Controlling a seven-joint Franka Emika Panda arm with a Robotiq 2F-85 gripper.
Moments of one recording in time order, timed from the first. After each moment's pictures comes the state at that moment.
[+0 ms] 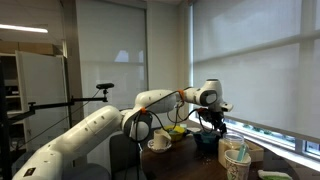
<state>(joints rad) -0.02 0.97 -0.02 -0.58 0.04 1.81 0.43</state>
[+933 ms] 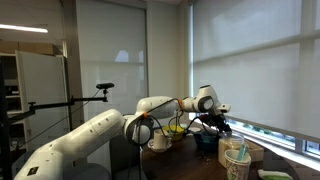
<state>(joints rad) 0.05 1.06 -0.09 -0.54 -0.09 2.02 0.41</state>
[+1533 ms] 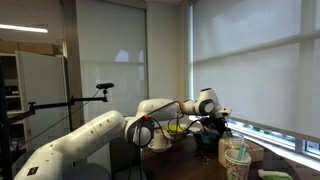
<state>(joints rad) 0.04 1.09 -0.10 -0.54 -0.09 2.03 0.38</state>
